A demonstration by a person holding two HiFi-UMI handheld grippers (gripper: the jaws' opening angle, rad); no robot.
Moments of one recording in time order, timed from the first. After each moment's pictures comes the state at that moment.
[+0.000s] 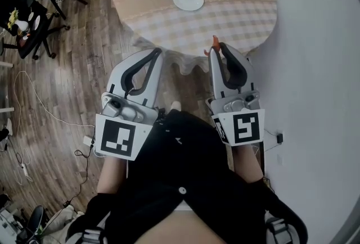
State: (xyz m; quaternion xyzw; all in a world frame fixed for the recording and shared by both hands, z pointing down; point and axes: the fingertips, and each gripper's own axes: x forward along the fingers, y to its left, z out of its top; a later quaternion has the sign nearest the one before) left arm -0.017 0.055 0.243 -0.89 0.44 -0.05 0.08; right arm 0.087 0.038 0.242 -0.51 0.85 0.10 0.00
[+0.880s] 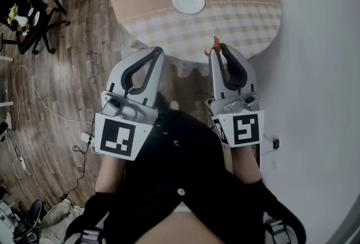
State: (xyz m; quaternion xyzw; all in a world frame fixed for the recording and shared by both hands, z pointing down) left arm 0.004 0.011 0.251 -0.89 0.45 -0.07 0.08; right arm 0.107 -0.007 0.254 -0.50 0.86 0.08 0.00
